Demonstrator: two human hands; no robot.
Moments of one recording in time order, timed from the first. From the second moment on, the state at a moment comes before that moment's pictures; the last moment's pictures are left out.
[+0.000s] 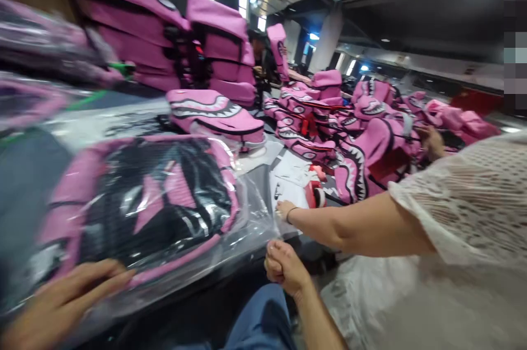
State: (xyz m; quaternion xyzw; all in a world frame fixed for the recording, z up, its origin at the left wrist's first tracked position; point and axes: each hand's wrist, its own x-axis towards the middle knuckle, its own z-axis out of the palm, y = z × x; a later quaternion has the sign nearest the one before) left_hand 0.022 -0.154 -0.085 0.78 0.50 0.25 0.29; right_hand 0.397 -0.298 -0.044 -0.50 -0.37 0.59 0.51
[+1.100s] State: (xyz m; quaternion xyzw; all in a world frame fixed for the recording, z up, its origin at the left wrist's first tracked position) left_hand -0.008 -0.182 -0.069 0.82 0.47 0.31 0.12; right_hand 0.299 -0.159 0.008 -0.48 -0.87 0.12 0.00
